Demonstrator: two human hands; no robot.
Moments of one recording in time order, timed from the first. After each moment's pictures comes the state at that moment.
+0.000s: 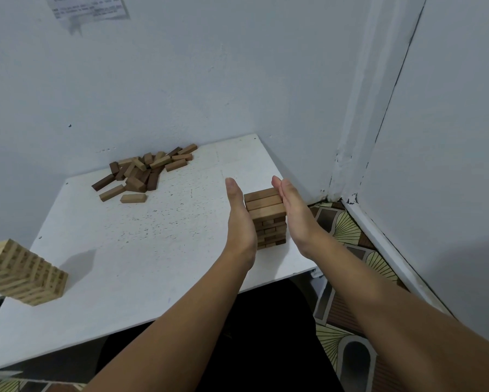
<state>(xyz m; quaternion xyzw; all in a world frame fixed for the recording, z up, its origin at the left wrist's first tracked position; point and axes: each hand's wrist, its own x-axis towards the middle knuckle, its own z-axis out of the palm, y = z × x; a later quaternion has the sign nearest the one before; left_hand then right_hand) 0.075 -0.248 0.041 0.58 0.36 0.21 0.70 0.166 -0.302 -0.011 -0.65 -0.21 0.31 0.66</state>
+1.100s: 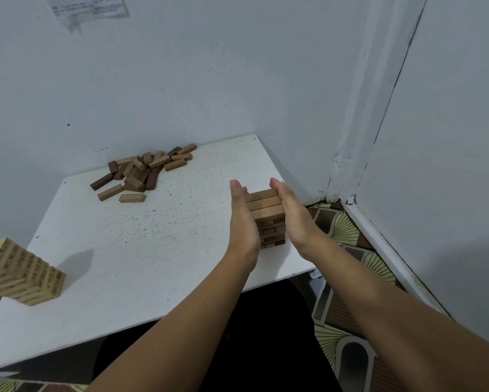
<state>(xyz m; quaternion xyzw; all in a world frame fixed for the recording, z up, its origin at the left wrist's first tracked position) 0.082 -0.234 0.017 0.57 0.32 0.21 0.73 0.162 -0.300 -0.010 -0.65 -0.20 0.31 0.66</state>
